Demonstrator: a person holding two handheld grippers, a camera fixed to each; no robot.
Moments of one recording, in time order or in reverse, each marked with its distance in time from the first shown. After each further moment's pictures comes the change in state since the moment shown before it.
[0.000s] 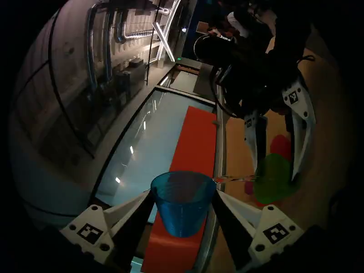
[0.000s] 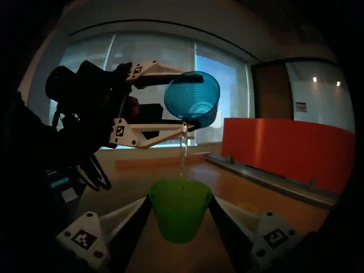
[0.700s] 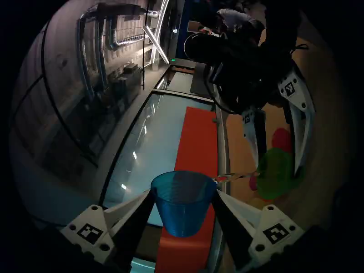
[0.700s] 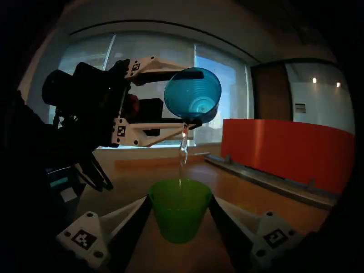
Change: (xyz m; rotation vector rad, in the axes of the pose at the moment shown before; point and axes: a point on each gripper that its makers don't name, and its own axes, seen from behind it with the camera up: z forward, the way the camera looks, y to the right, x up) left arm 0.008 0.000 0.003 0.010 0.006 0.095; right arm -0.001 0.001 -0.003 -0.006 0.004 -0.005
